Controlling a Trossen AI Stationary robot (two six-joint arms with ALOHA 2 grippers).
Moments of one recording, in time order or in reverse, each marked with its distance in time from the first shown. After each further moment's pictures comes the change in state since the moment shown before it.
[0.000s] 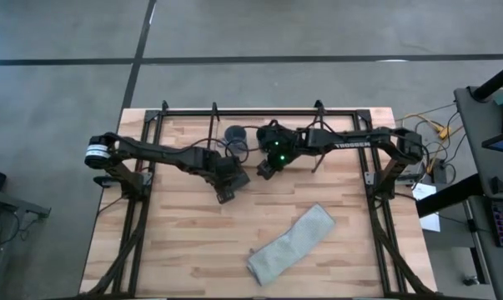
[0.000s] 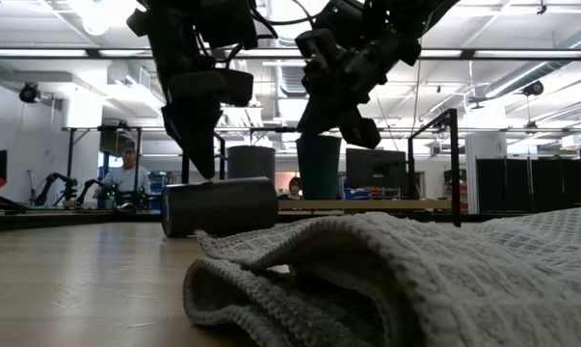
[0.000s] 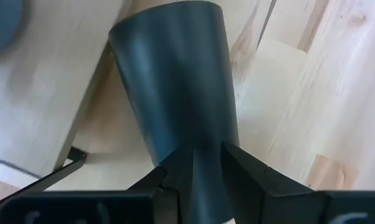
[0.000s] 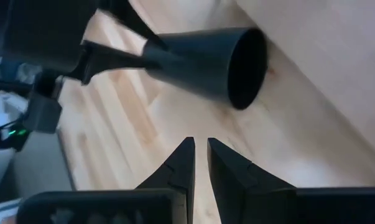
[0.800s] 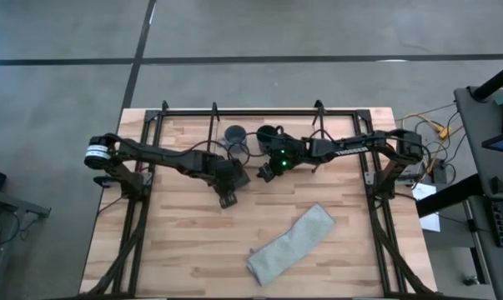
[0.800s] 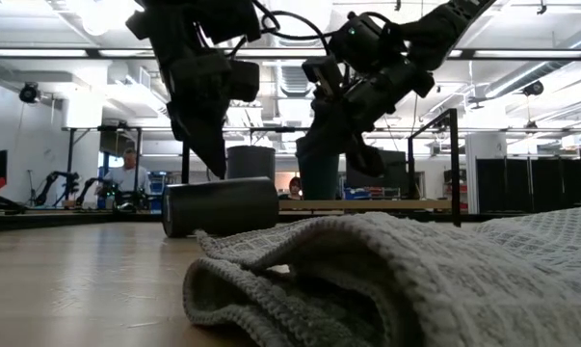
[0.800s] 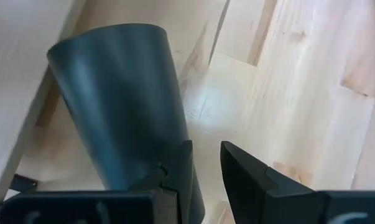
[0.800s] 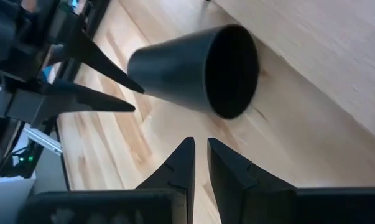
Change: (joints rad) left arm -0.033 0.000 -0.018 0.106 0.083 0.002; right arm 0.004 0.000 -0.224 0.353 0.033 0.116
